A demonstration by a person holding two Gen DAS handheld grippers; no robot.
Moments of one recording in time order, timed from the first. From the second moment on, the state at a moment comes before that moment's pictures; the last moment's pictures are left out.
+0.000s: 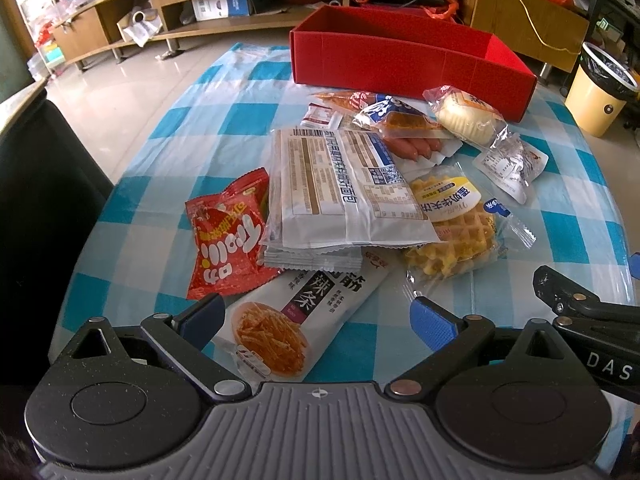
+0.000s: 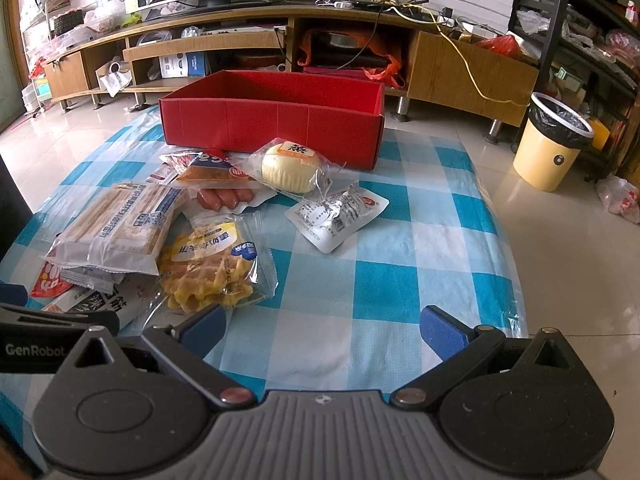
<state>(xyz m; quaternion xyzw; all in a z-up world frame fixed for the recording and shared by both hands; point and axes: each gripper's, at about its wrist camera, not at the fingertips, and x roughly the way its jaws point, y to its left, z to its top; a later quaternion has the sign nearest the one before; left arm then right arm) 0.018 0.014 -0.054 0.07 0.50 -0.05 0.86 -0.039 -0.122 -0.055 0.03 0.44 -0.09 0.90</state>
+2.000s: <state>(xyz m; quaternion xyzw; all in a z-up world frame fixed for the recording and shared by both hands) 0.122 -0.001 -0.056 0.06 0.53 -0.03 0.85 0.046 -0.162 -0.042 0.03 0.44 -0.05 0.90</state>
